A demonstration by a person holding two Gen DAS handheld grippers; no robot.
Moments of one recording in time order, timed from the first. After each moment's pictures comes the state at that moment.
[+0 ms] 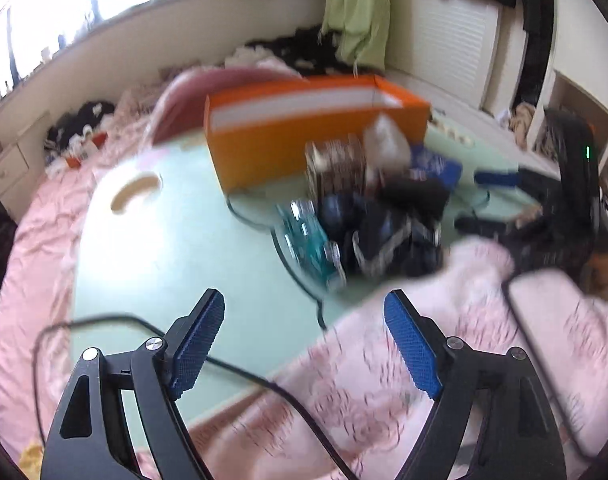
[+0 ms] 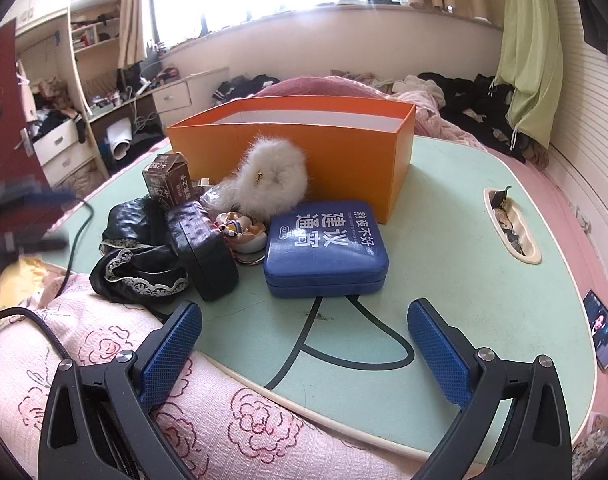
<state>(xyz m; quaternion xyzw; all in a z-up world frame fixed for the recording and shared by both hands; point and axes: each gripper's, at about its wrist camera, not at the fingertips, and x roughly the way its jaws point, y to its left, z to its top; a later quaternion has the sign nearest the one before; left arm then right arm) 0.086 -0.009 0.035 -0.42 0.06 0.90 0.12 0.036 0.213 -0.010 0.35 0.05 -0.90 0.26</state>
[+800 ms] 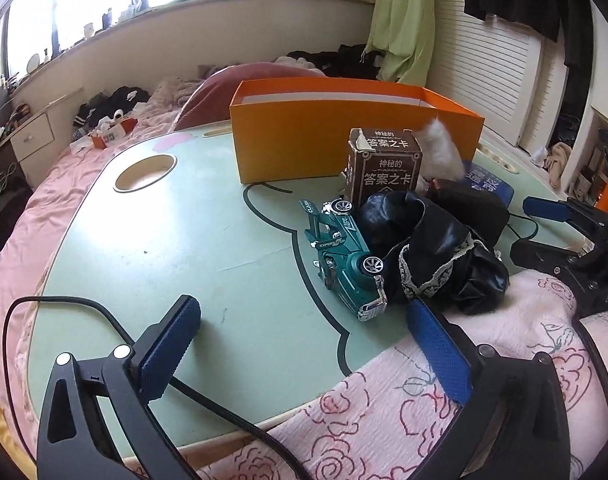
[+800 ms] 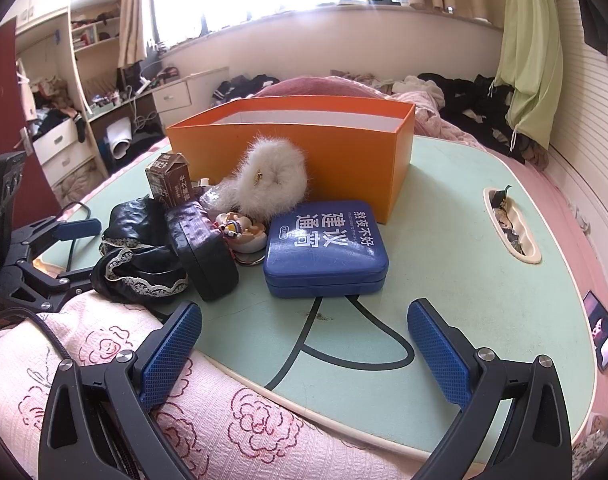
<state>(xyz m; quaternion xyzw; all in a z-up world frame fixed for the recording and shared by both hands) 0.069 -0.010 0.004 -0.37 0.01 0.93 0.05 0.035 0.213 -0.010 0.34 0.05 -0.90 0.26</state>
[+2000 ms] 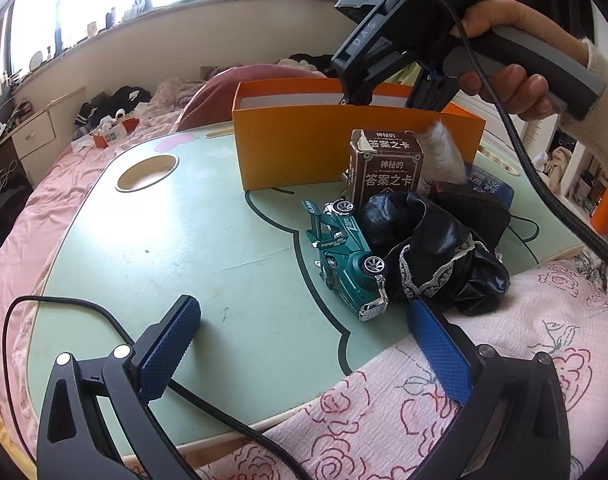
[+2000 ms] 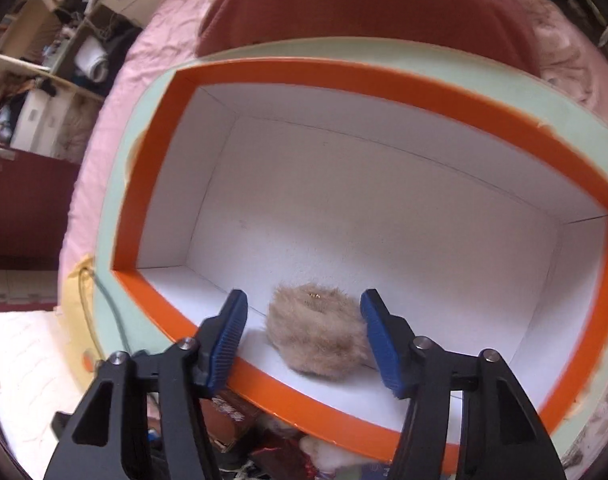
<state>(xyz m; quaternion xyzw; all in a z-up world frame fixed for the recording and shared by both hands) 0.067 -0.015 0.003 -0.37 0.01 0.93 0.05 -0.186 0.095 0.014 0.67 0.01 -0.68 0.29</state>
